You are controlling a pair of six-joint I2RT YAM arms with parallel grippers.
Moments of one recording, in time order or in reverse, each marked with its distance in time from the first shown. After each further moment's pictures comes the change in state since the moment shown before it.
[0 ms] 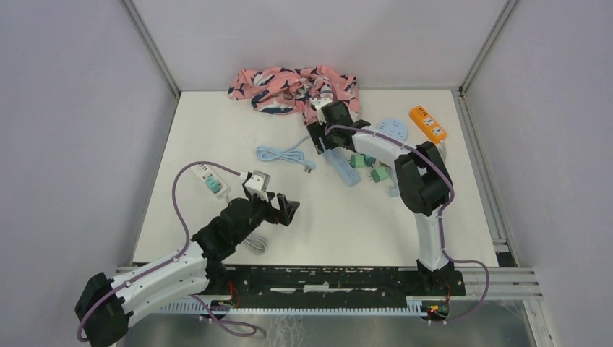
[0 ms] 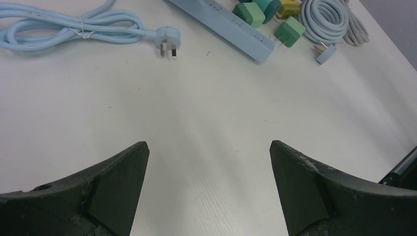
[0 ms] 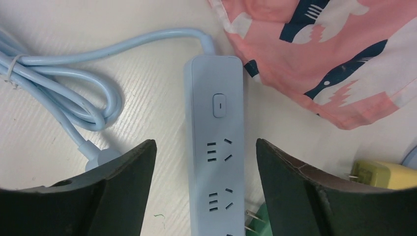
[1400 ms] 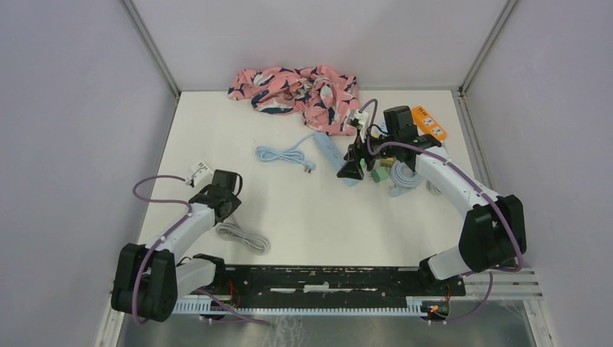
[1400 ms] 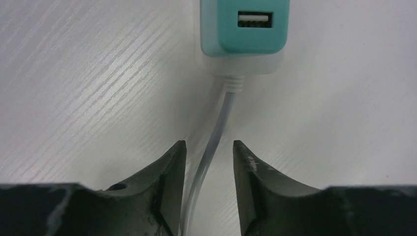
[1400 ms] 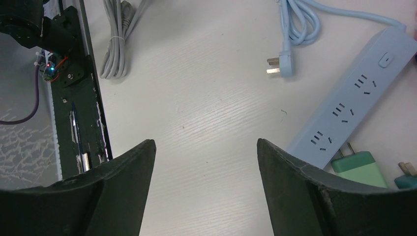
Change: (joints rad) left arm 0.637 0.441 0.220 -0.587 -0.224 -0.578; right arm -0.222 -0.626 -0.454 -0.147 -0.971 -0.317
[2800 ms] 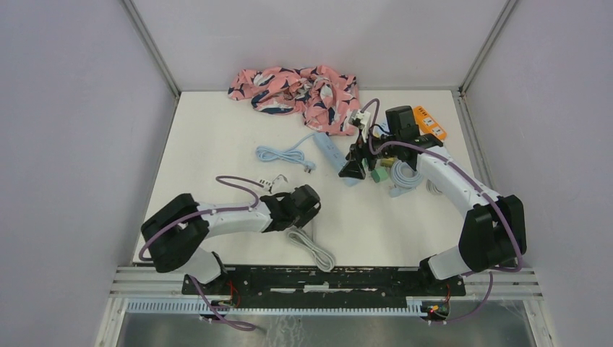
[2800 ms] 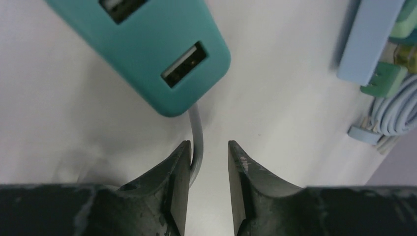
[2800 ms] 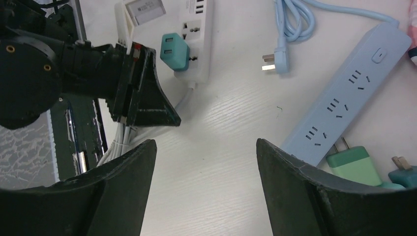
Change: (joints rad) left arm -0.773 0.353 0.217 0.165 0.068 -0.630; right arm -0.015 0.000 0.000 -0.012 0.000 -0.015
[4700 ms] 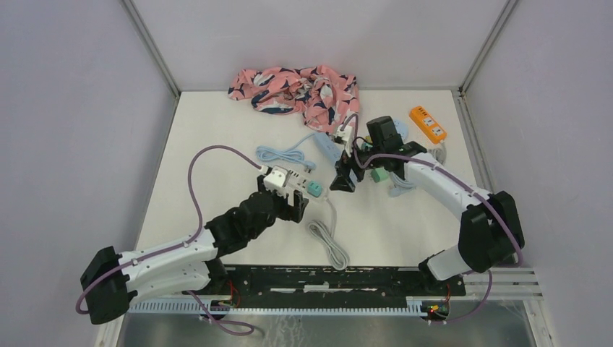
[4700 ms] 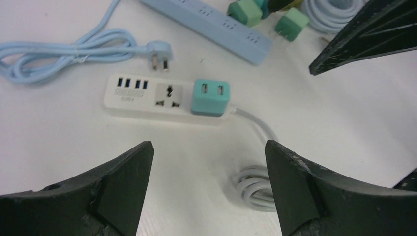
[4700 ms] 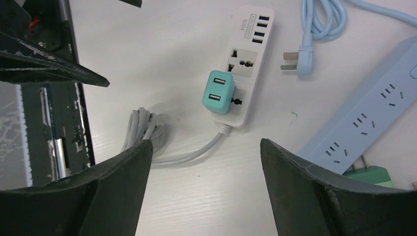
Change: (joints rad) left arm -0.020 -0.549 -0.199 0.348 -0.006 1.287; right arm 0.091 -0.001 -0.057 0.031 0.043 -0.087
